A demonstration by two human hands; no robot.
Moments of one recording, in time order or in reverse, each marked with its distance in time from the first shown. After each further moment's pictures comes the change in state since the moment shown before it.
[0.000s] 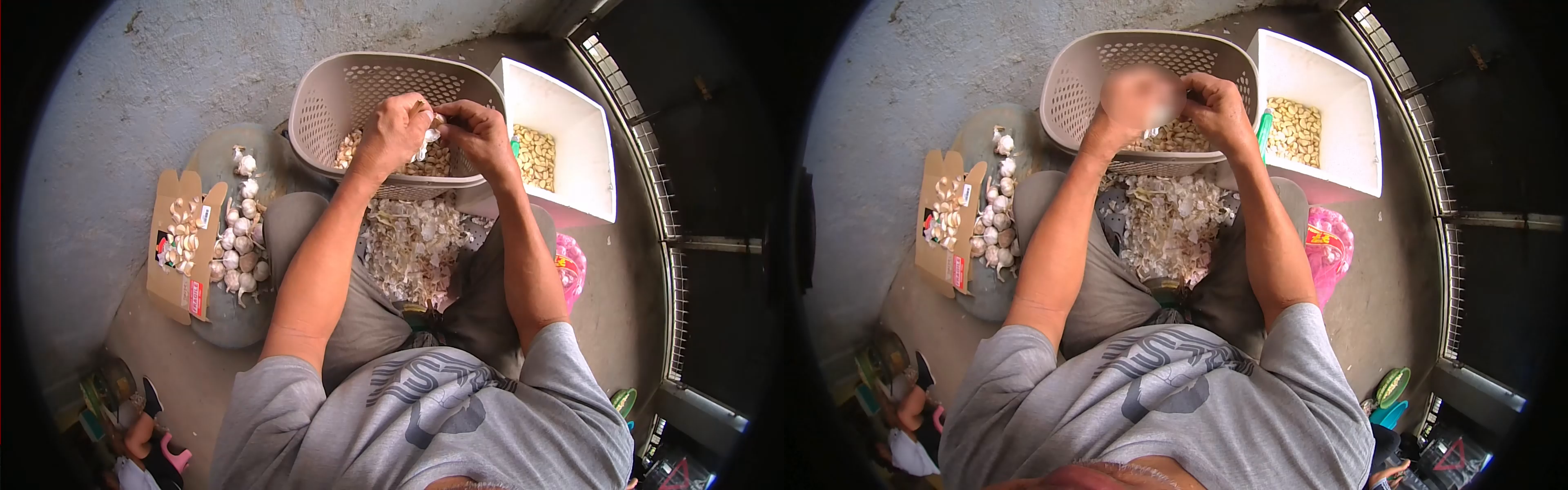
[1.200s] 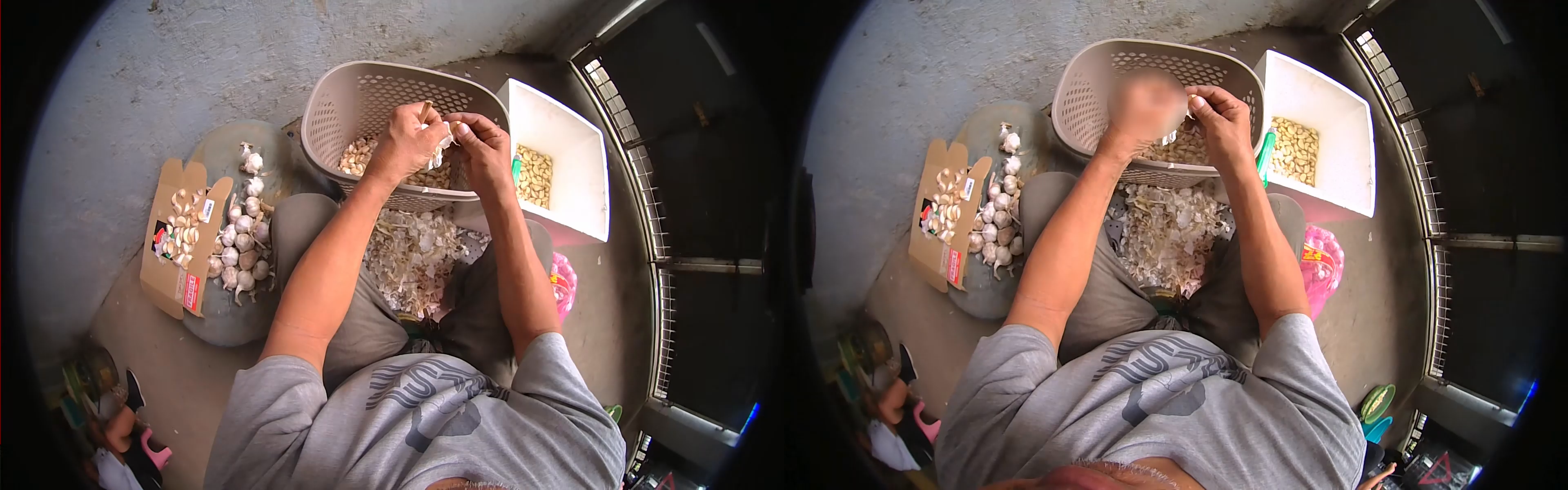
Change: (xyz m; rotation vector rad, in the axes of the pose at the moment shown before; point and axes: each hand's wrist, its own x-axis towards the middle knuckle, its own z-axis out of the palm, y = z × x) left_hand 0.001 -0.007 0.003 -0.314 0.074 -0.100; right_hand 0.003 0.005 0.021 0.494 0.139 0.049
